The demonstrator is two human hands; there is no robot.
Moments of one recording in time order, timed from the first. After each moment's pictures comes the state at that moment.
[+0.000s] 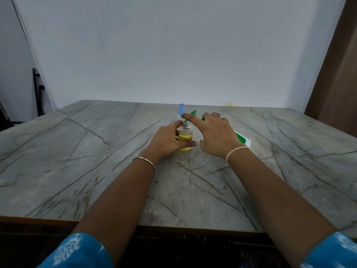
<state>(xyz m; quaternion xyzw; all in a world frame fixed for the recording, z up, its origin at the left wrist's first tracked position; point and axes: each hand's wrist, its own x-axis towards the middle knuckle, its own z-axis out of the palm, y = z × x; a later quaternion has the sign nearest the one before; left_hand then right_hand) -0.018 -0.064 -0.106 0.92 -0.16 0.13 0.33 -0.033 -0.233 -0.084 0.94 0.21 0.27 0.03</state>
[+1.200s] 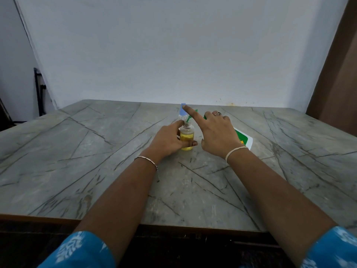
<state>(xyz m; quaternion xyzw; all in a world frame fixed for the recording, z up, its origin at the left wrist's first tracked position) -0.017 -0.065 -0.105 0.93 -0.15 0.14 0.32 -0.029 -0.229 -0.086 0.93 0.20 0.31 0.06</state>
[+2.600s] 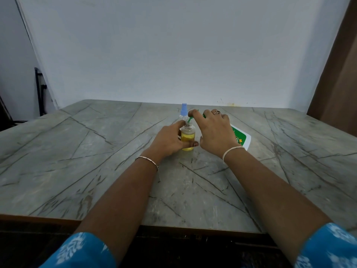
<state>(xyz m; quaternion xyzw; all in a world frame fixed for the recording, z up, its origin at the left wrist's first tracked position) -0.019 -0.066 -0.104 0.93 -0.15 0.13 0.31 -0.024 -0.219 -0.087 0.94 0.17 0.30 0.04</state>
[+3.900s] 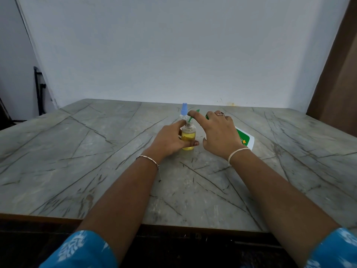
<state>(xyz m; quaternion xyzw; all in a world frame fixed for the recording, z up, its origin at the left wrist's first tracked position) -0.021 -0.065 -0.103 0.92 -0.16 0.13 0.33 -0.028 -0.230 -0.089 0.93 0.18 0.30 0.04</state>
